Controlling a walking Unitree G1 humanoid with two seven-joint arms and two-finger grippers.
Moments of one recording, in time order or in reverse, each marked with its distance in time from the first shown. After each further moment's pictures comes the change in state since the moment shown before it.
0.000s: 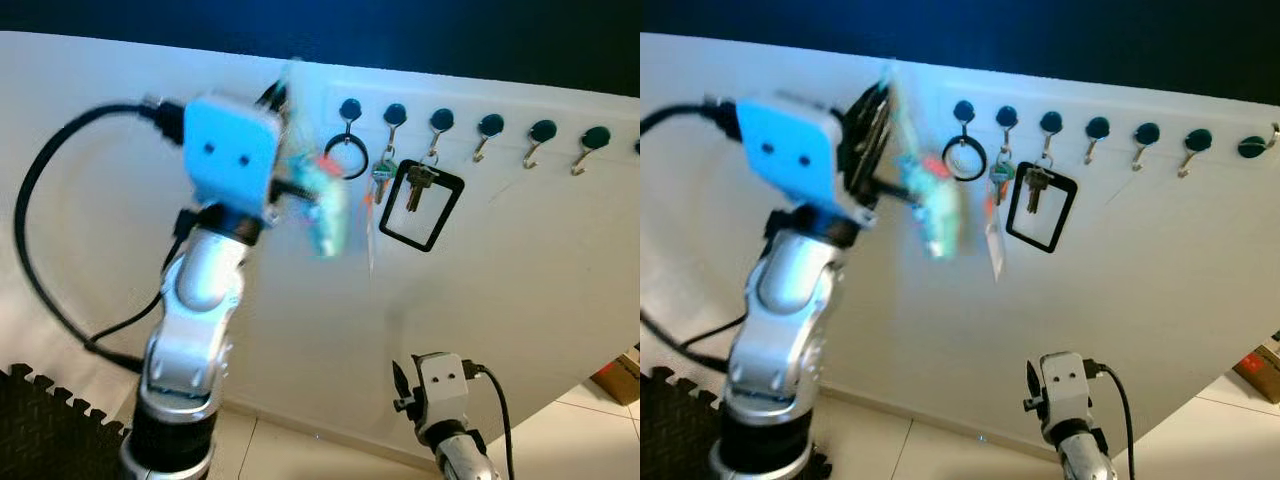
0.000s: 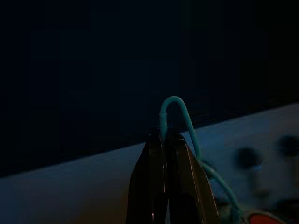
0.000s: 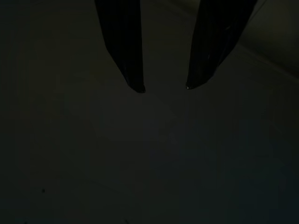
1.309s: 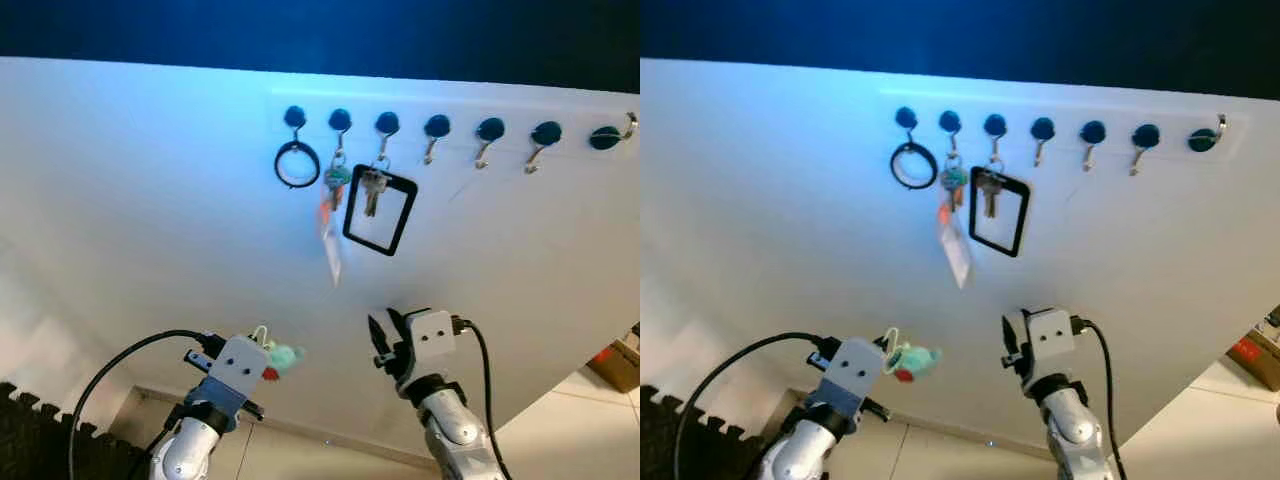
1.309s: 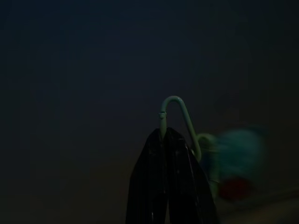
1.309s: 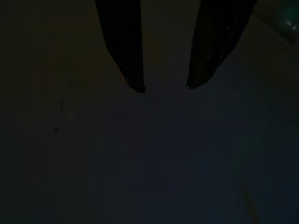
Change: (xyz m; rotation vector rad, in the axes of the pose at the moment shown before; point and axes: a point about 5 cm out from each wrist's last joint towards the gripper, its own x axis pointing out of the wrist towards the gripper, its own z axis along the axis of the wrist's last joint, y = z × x) left arm -0.210 -0.013 -0.157 0.094 0.838 -0.059; right arm 0.024 0.015 0.051 0.065 -0.162 0.116
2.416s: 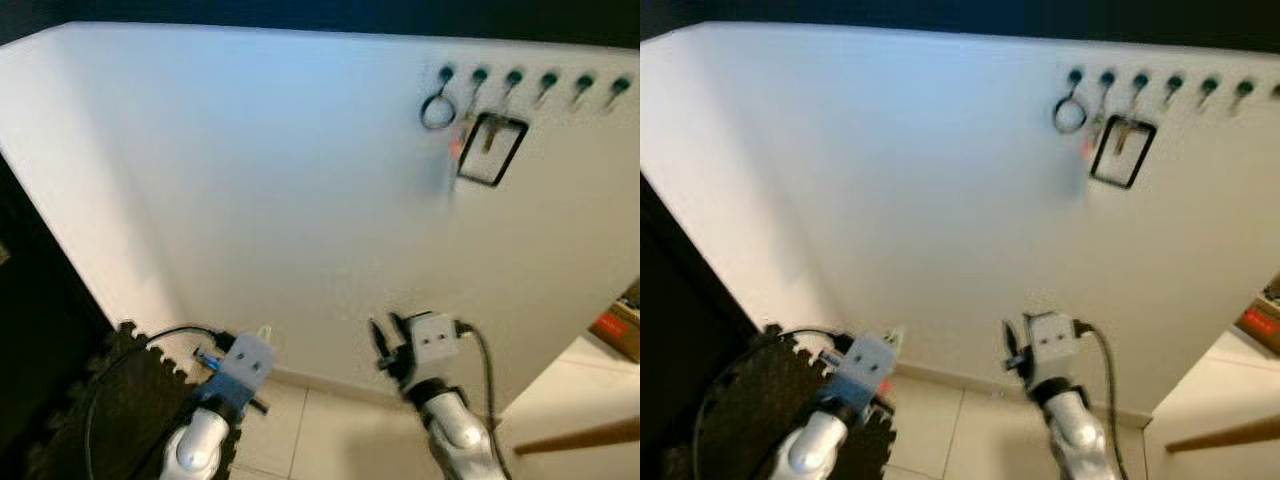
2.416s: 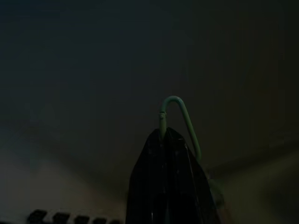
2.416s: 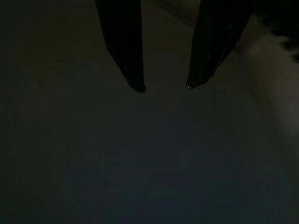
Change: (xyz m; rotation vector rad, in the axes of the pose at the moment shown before) left arm 0.018 -0.009 0.000 0.020 0.011 -0.013; right arm 0.000 -0.007 0.003 -0.003 -0.007 -0.033
